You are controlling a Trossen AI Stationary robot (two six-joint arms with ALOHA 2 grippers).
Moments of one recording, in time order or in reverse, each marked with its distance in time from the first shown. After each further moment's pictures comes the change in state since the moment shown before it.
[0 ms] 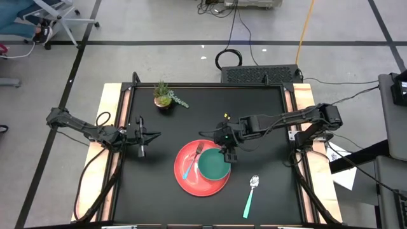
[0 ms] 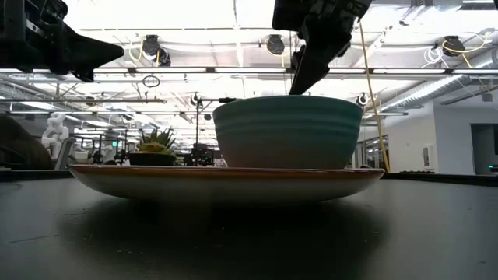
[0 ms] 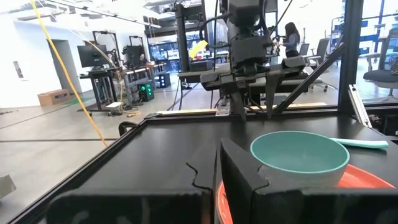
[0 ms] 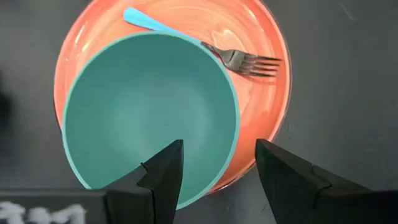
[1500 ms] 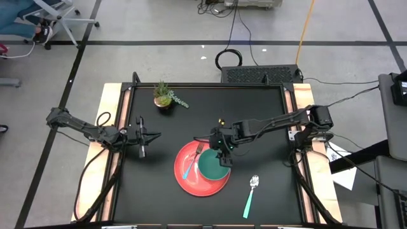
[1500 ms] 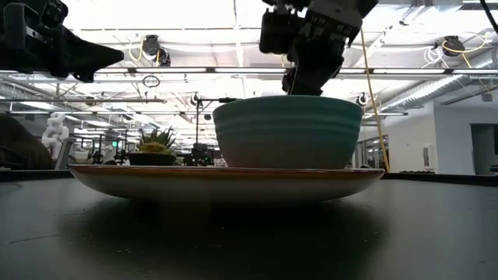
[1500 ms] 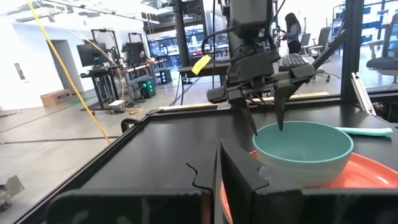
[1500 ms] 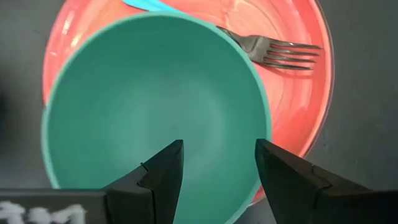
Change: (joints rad) left arm 0.000 0.000 0.000 -0.029 -0.002 0.025; right arm 0.013 0.111 0.000 0.065 -0.050 0.026
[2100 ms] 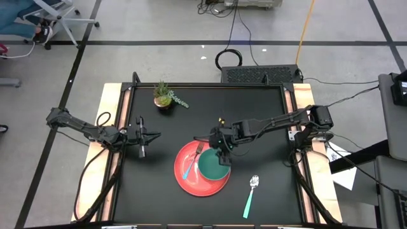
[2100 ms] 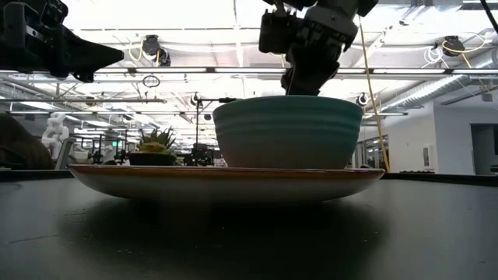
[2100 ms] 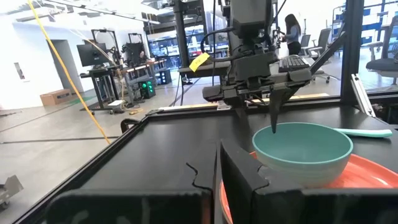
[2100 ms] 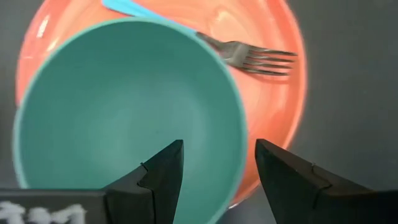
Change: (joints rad) left arm 0.000 0.000 0.000 0.003 0.000 -0.004; right arm -0.004 0.000 0.001 0.004 0.073 -0.018
